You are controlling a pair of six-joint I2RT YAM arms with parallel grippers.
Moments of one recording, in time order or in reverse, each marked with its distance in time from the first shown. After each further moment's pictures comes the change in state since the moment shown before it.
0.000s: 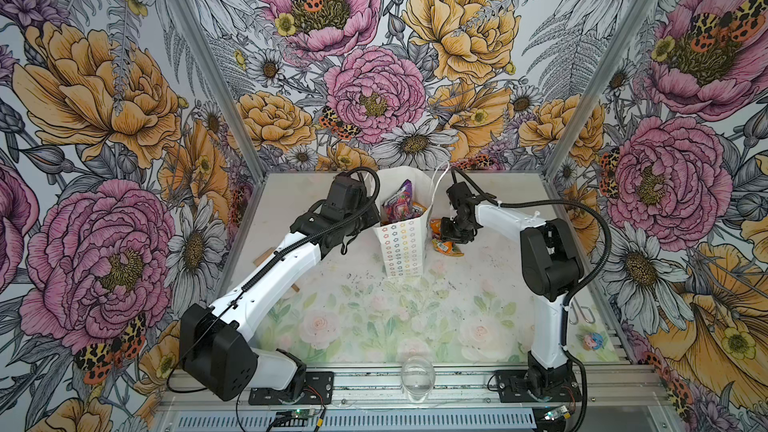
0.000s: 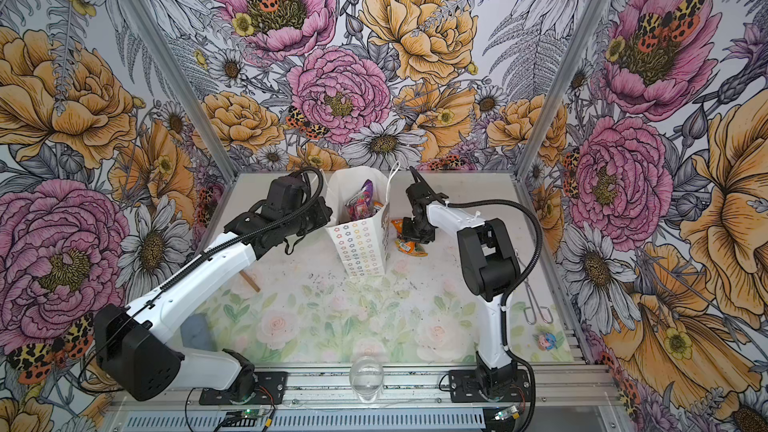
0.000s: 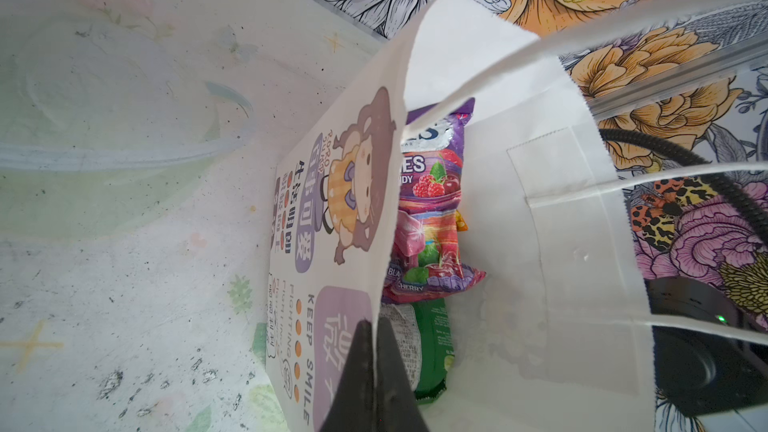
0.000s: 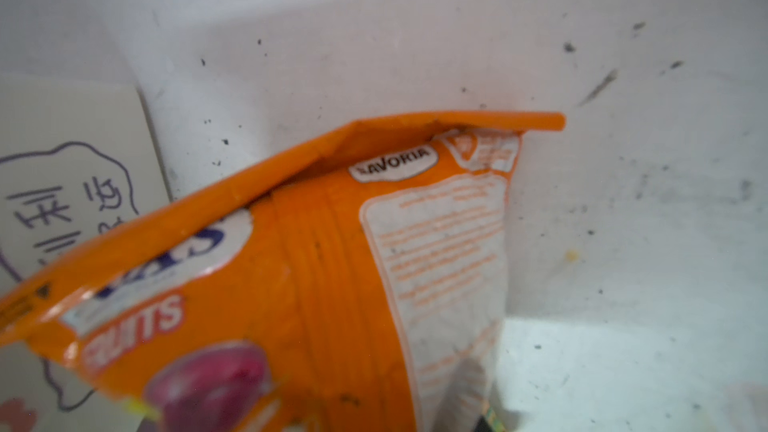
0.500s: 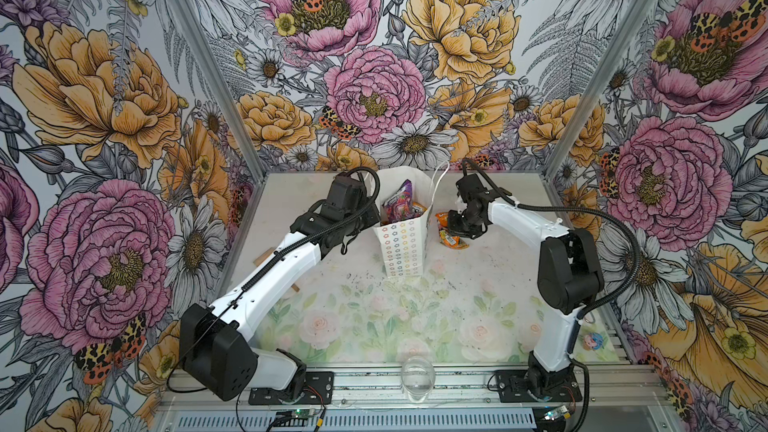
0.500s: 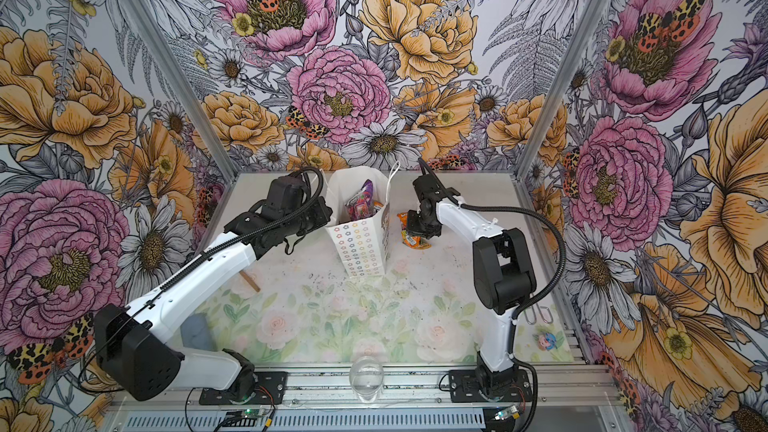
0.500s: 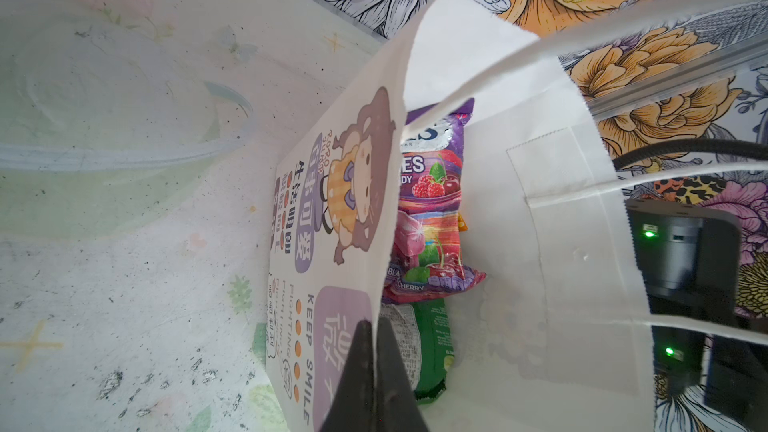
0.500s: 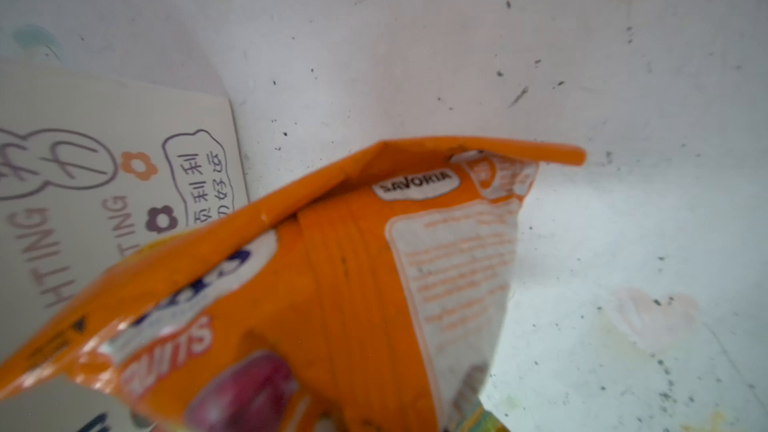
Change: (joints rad) left arm 0.000 0.000 0.001 0.000 0.000 0.000; right arm -0.032 -0.169 -0.016 -0.063 -0.012 -0.008
